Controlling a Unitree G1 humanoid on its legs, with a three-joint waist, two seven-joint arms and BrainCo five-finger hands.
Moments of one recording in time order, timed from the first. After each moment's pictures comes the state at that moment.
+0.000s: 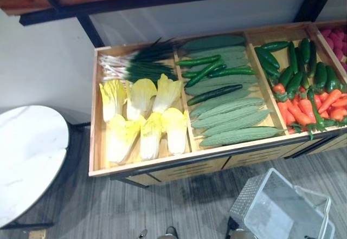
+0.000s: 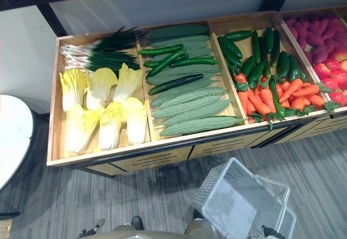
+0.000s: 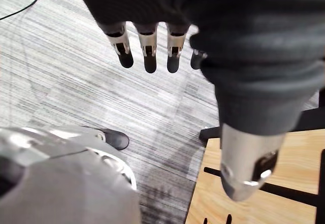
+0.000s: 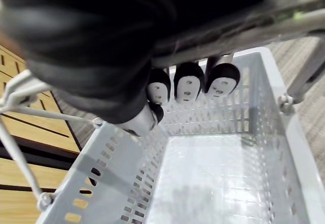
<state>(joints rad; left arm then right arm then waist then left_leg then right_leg) 0.12 -0.03 0.57 1.07 -0.03 -0.04 0.15 0.02 -0.21 -0.97 1.12 -0.20 0.00 -0.10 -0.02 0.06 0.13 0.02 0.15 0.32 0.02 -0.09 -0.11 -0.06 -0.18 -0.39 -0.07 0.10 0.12</state>
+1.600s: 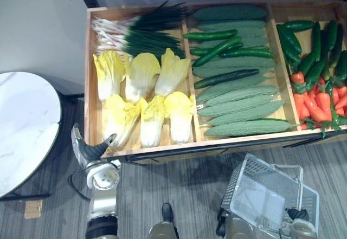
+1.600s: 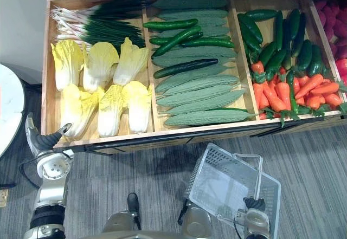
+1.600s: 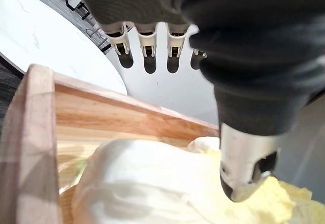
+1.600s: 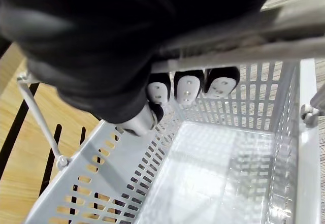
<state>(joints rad) -0.11 0.20 0.34 0.29 0.29 -0.05 0.54 -0.06 -0.22 -0.54 1.07 -0.24 -0.07 -0.18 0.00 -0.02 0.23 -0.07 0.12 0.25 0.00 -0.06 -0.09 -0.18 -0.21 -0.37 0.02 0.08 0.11</state>
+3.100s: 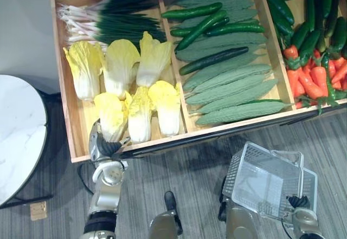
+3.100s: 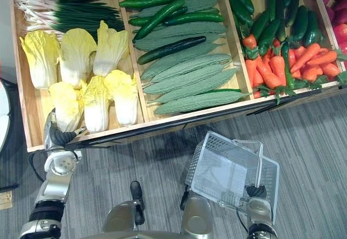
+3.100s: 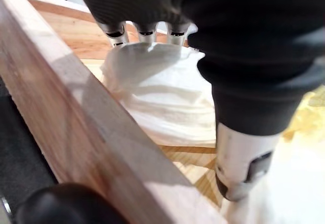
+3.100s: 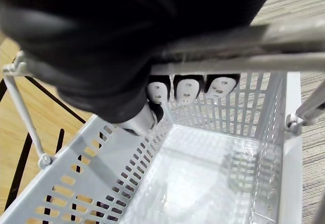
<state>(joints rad) -0.12 0.27 0.20 0.36 0.42 -0.01 0.46 -0.12 -0.27 -0.49 1.07 -0.24 -0.08 -0.17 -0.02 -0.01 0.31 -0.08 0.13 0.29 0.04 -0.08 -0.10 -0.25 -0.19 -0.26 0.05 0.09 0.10</state>
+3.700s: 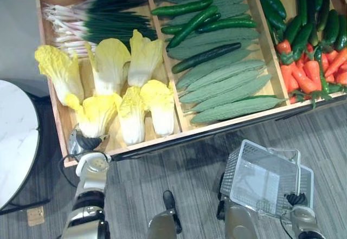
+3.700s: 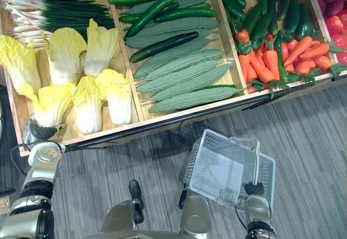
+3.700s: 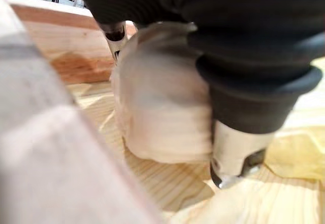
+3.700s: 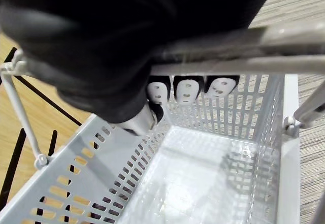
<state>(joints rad) -0.33 0.40 0.30 0.73 0.42 0.01 0.50 -0.14 -0.27 -0.46 1.07 -0.24 -0.08 -0.17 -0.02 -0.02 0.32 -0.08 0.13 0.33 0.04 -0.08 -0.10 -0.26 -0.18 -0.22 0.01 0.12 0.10</state>
